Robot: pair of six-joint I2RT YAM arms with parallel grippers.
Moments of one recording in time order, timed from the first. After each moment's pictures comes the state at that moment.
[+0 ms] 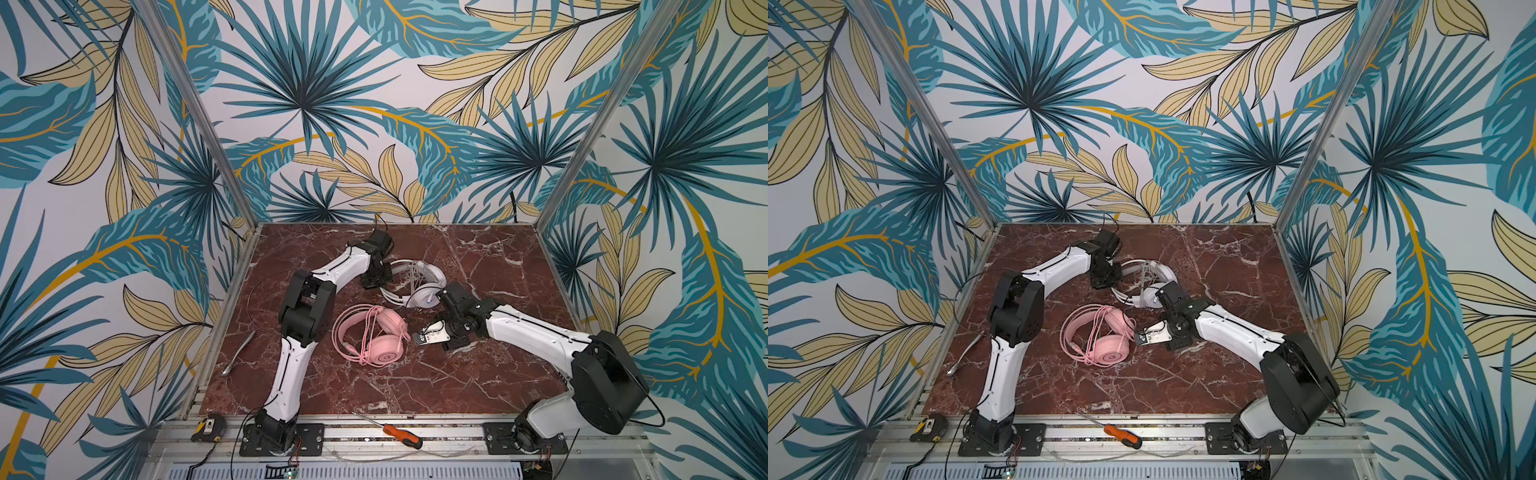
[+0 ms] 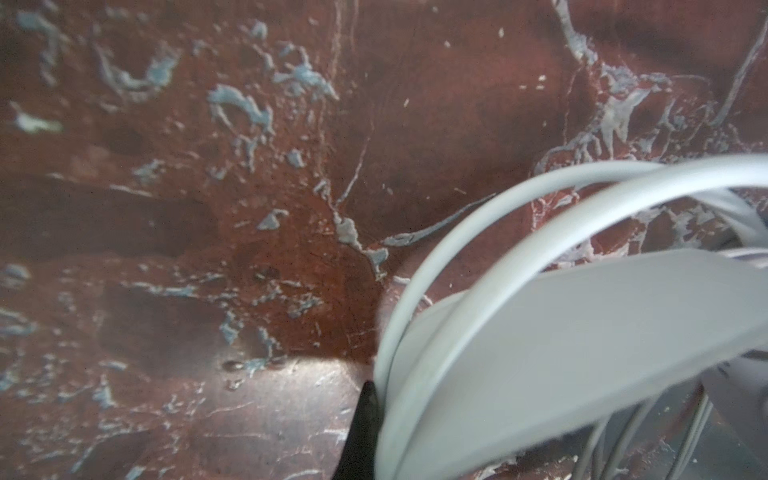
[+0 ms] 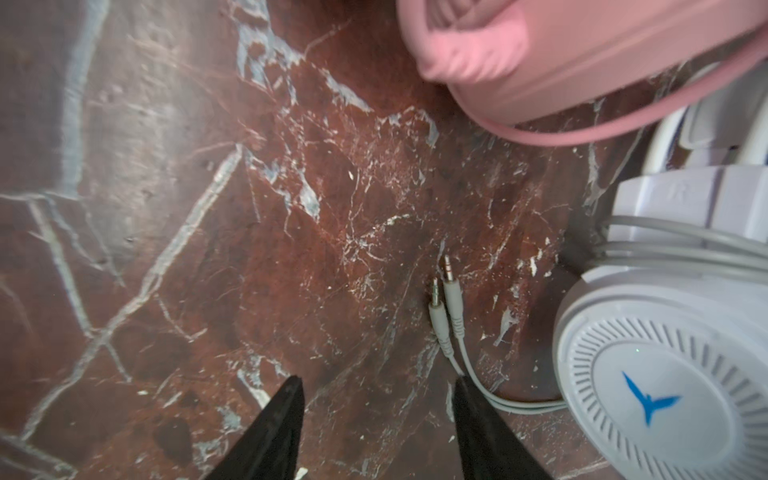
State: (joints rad) left arm -0.45 2.27 1.87 -0.83 0.11 -0.65; right arm 0.60 1.53 0.94 -0.63 0.01 -1.27
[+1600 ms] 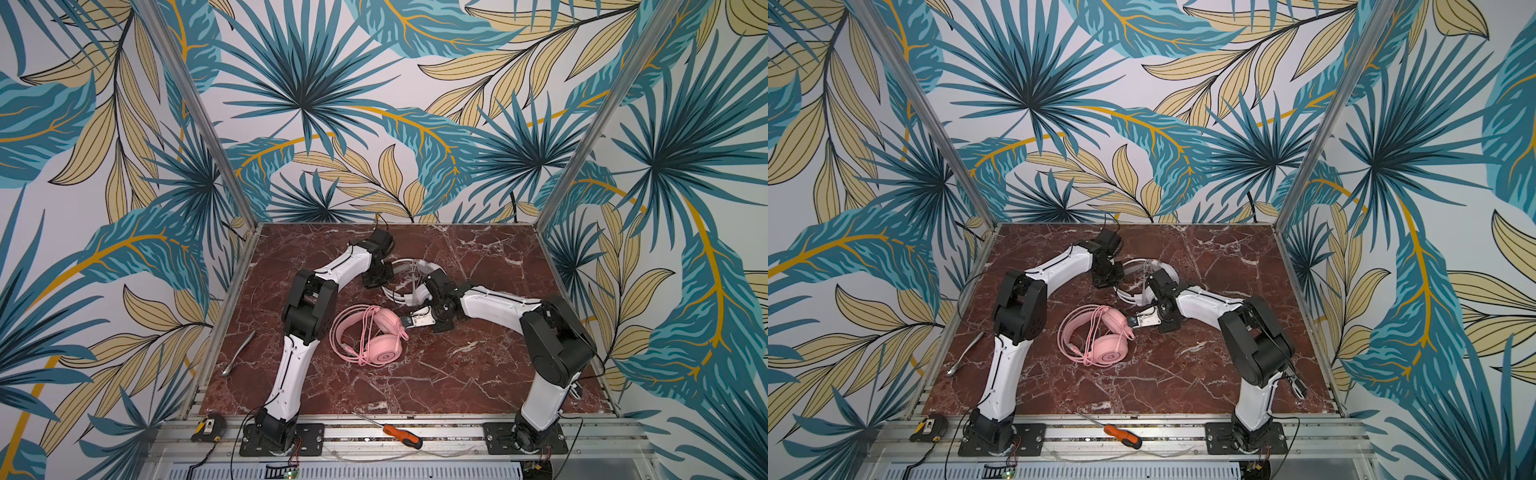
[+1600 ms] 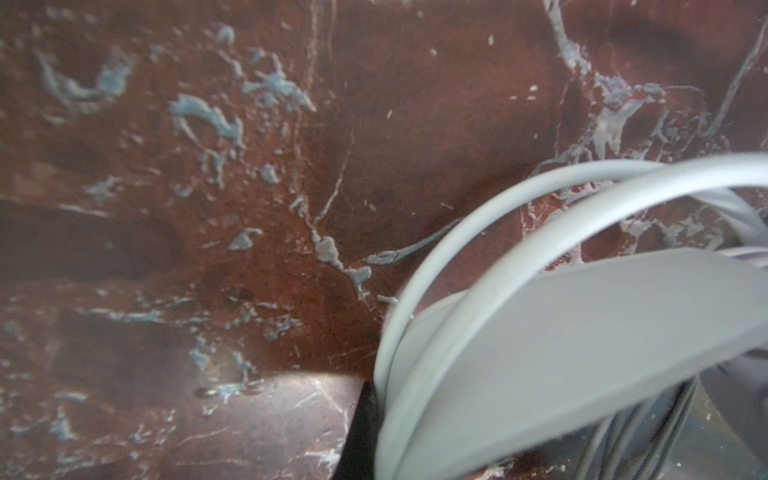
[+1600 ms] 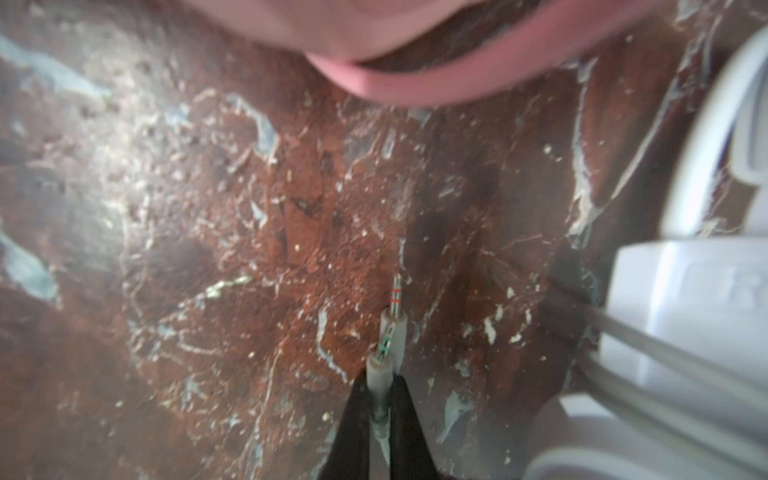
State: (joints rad) left arm -0.45 2.31 1.91 -0.85 0.14 -0.65; right arm 0.54 1.82 1.10 -0.51 -0.03 -1.24
